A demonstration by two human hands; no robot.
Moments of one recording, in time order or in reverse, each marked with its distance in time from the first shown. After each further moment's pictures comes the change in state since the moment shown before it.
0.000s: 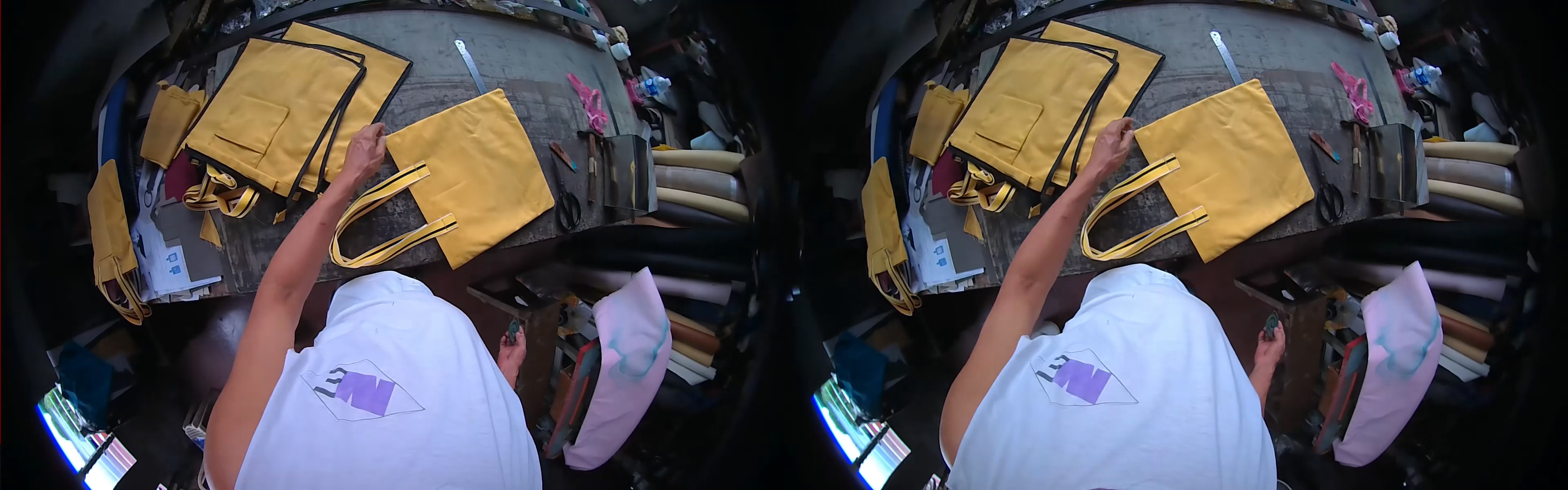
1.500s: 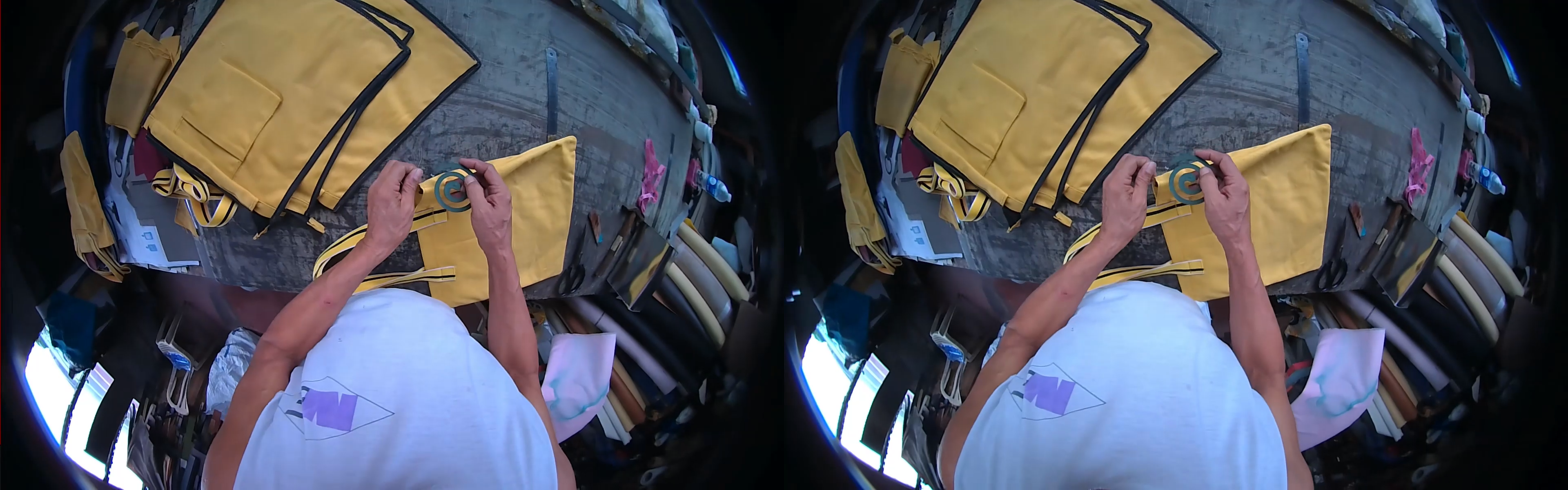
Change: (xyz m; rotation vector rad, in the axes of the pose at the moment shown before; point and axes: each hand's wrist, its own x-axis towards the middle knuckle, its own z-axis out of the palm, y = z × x) left_hand 0.011 0.056 0.013 -0.343 0.179 -0.502; right_hand -0.025 -0.045 0.605 -0.885 -1.047 -0.198
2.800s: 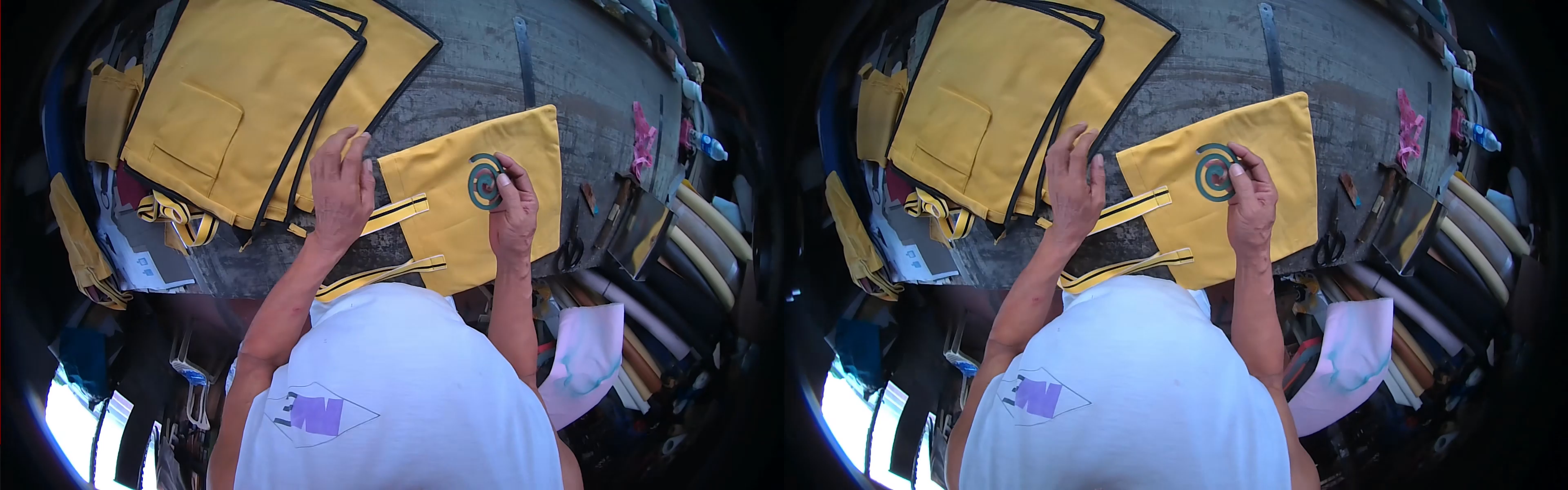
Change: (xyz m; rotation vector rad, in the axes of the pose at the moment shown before) left_hand 0.015 0.007 -0.034 0.570 -0.020 0.433; right_hand -0.031 -0.006 -0.047 0.458 0.230 -0.056
